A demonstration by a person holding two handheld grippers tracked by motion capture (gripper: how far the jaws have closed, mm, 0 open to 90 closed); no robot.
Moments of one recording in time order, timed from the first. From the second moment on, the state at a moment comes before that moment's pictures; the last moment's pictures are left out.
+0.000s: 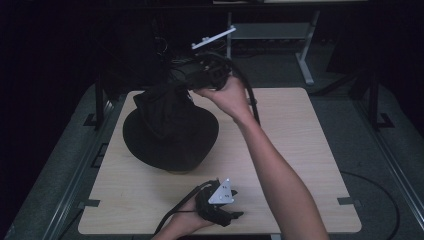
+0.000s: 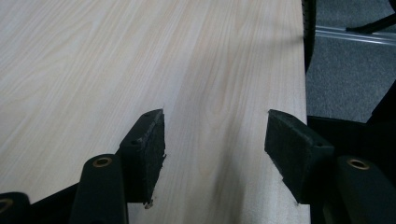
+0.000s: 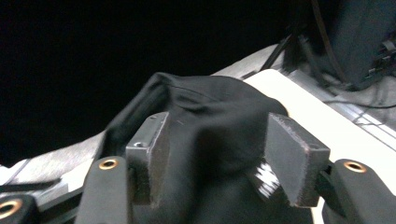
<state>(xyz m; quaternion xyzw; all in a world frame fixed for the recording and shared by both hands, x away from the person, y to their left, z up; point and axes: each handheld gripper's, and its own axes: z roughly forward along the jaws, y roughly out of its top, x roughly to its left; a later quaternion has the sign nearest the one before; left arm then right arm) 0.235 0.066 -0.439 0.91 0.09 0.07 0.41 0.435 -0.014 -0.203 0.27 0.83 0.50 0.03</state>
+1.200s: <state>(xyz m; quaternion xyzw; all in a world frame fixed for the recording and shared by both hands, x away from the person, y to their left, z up) 0.237 0.072 -0.438 0.90 0.12 0.05 0.42 0.392 -0.170 -0.246 0.36 0.79 0.49 0.07</state>
